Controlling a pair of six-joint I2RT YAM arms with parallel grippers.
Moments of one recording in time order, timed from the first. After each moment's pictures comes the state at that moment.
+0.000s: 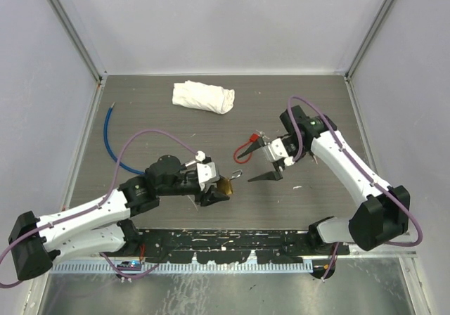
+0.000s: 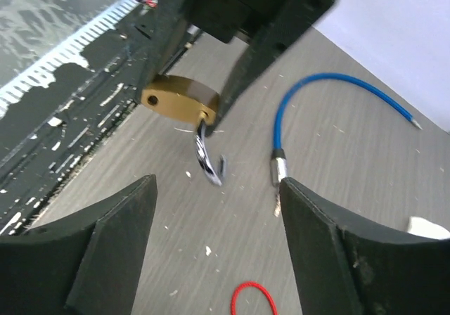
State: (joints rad) left arm -0.99 0.92 0.61 0.04 0.40 0.12; right arm 0.35 1.34 1.18 -1.21 -1.35 -1.83
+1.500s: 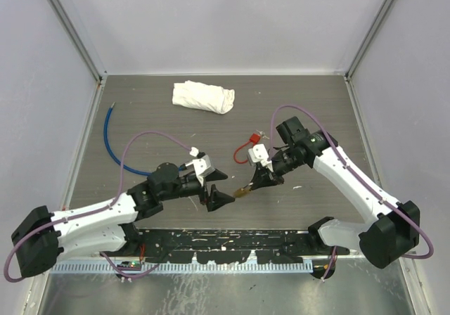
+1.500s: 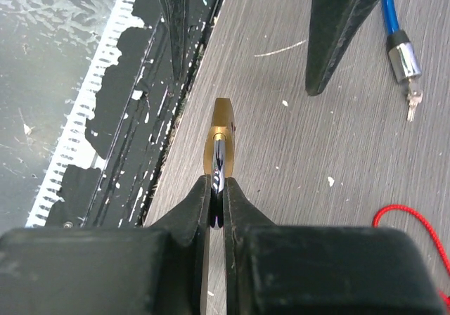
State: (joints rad) left arm -0.98 0.95 0.45 0.39 0.34 -0.17; right arm 0.48 1.21 1.05 -1.08 -1.05 -1.20
